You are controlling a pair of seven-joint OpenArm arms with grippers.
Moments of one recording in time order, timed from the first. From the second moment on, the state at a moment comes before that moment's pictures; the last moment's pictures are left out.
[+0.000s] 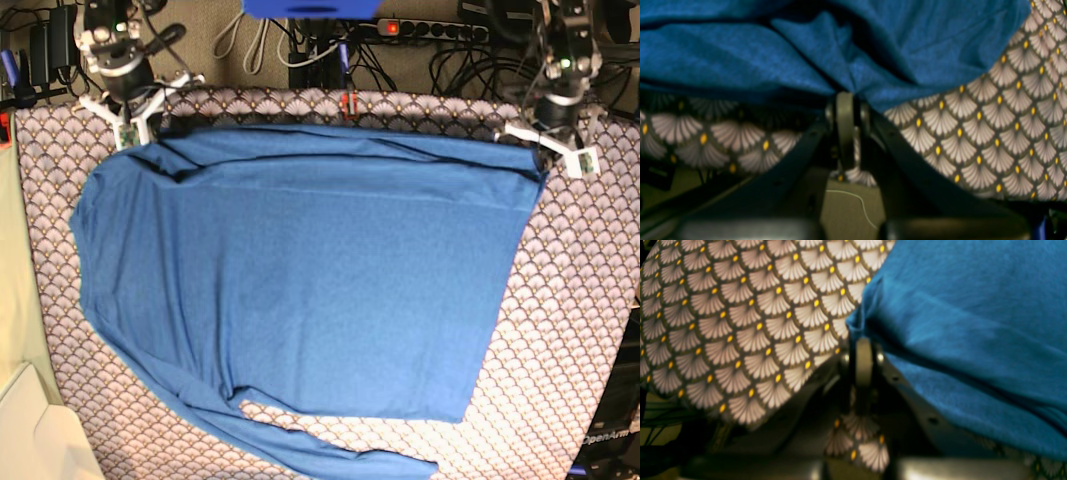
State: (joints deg) left arm 29.5 -11.4 -20.0 102.2 -19.8 -1.5 23.8; right arm -37.1 10.2 6.9 107.7 0.1 7.8 -24.0
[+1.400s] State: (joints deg) left arm 20.0 -11.6 -20.1 103.0 -19.4 -1.5 33.4; right arm -29.0 10.2 7.9 109.6 -0.2 7.8 -27.5
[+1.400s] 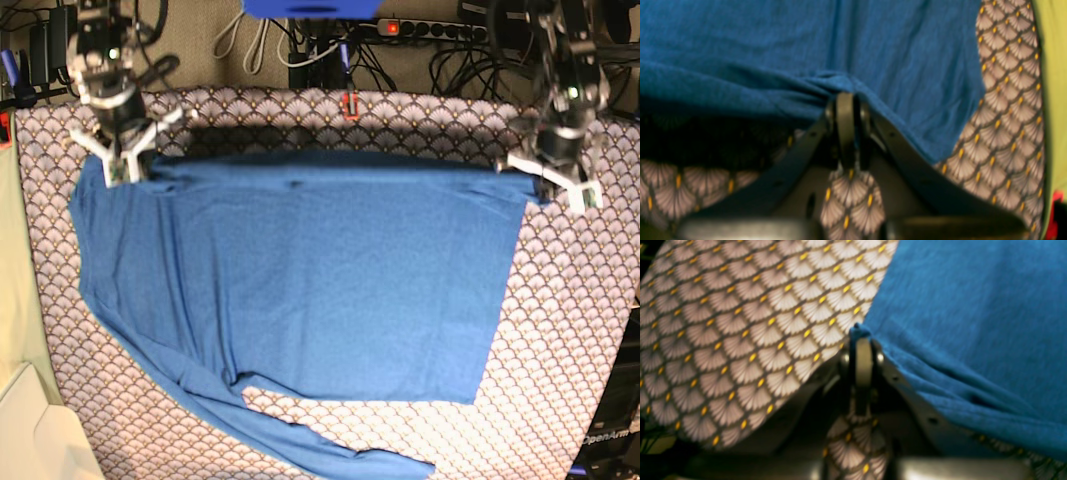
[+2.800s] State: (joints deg) left arm -3.7 -12.8 -15.8 83.6 -19.1 -1.3 38.7; right arm -7.2 14.2 4.2 91.6 0.1 8.1 -33.0
